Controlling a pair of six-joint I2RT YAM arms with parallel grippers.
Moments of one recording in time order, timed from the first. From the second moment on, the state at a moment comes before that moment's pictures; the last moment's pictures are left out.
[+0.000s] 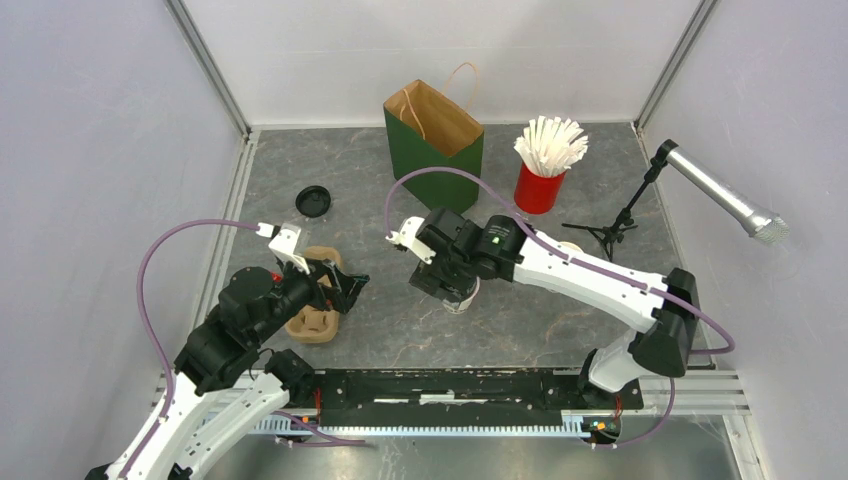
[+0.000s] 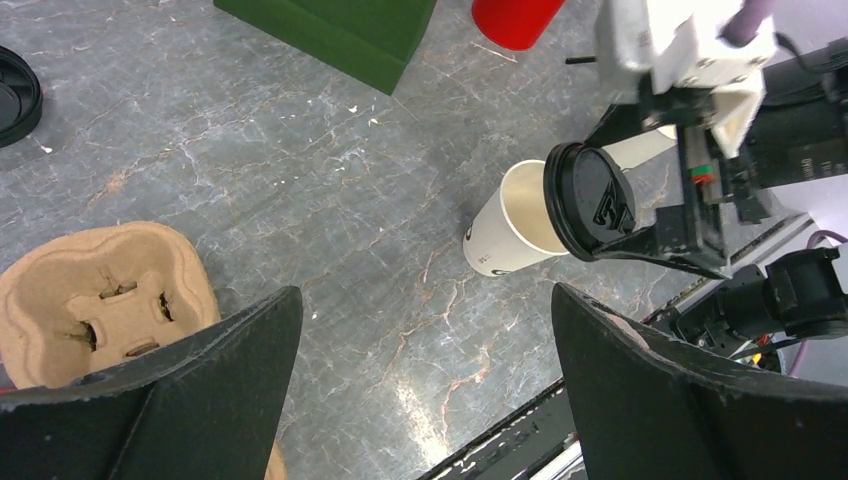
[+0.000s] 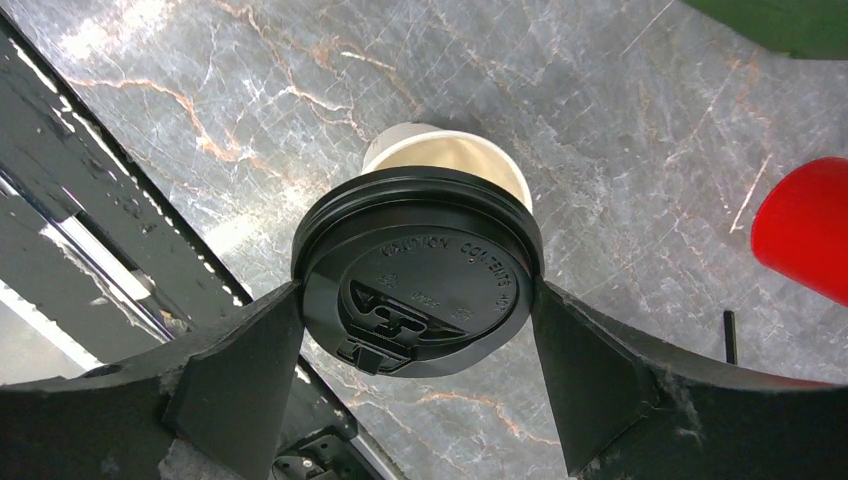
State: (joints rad) left arm -0.64 0.40 0.79 -0.66 -0.05 -0.37; right arm 1.07 1.52 1.46 -0.99 0.16 -0.09
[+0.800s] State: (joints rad) left arm -0.64 0.41 0.78 -0.67 -0.07 -0.35; right arm 0.98 1.67 1.54 -1.05 0.09 -0.18
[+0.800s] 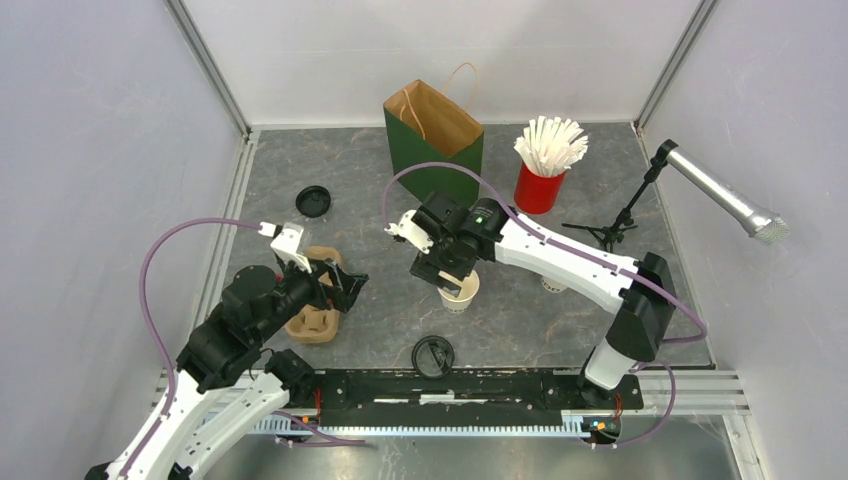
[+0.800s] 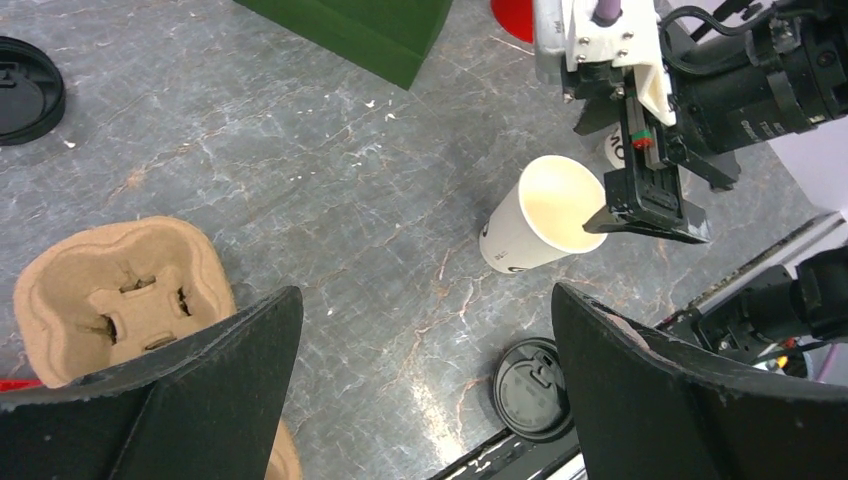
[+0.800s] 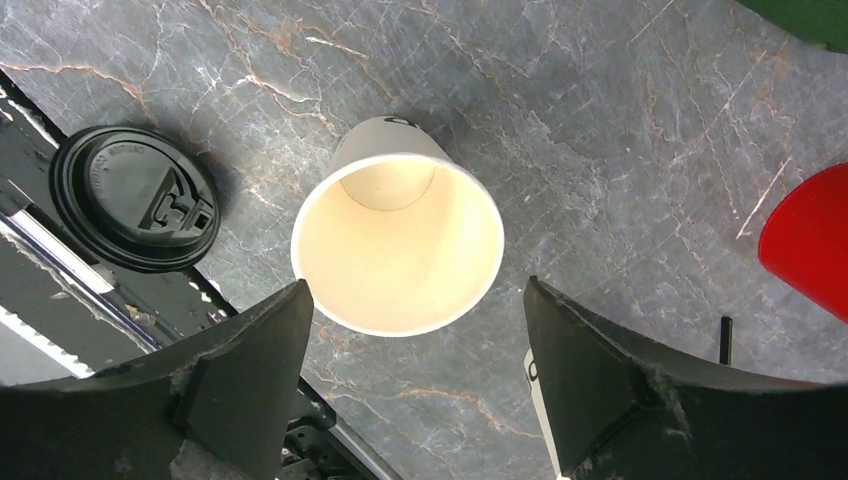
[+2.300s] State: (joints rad) left arm -1.12 1.26 0.55 -0.28 -0.08 -0.66; right arm 0.99 0.53 0.78 -0.31 0.27 0.05
